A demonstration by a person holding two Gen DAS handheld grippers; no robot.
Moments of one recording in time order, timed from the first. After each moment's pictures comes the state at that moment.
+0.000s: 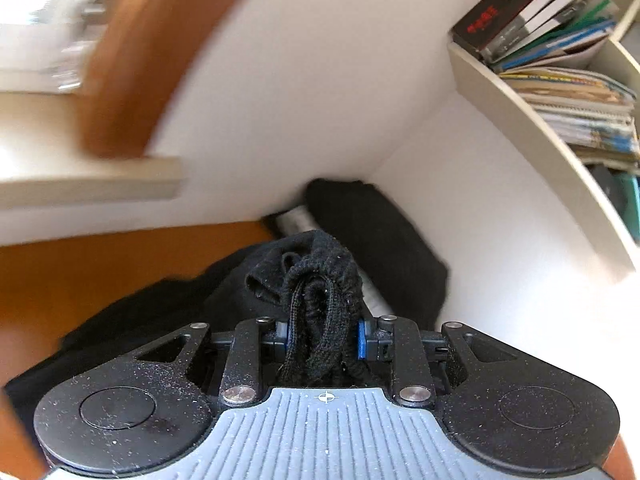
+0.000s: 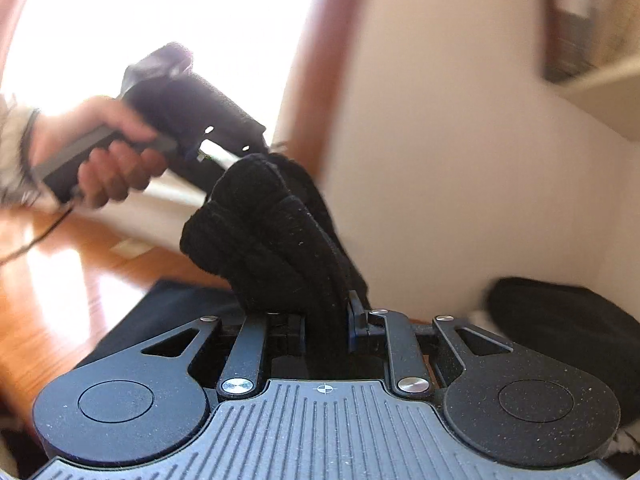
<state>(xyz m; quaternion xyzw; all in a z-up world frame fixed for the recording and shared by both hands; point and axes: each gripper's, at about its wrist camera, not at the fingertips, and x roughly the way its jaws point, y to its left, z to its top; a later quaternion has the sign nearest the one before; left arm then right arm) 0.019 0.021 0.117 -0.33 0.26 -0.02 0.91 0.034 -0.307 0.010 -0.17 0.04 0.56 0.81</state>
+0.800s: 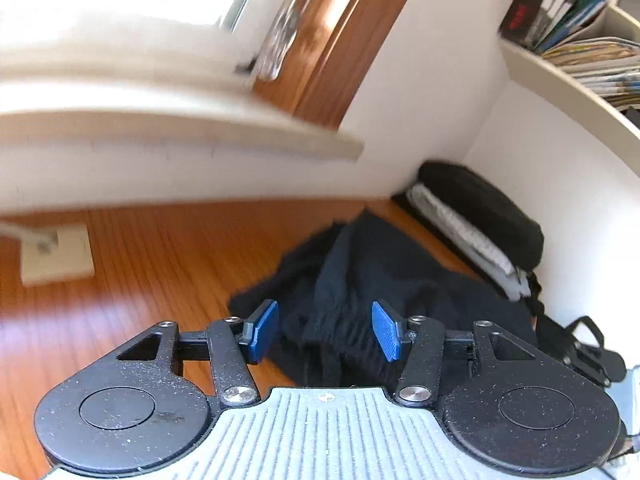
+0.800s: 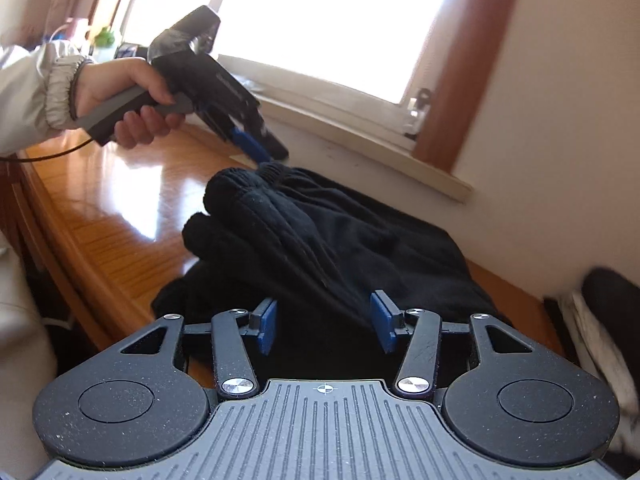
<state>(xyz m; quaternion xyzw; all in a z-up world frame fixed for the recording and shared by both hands) -0.141 0.063 0.063 -0.23 0.24 0.09 0.94 -0.047 -0.296 -0.048 -0.25 0.06 0.61 0.75</state>
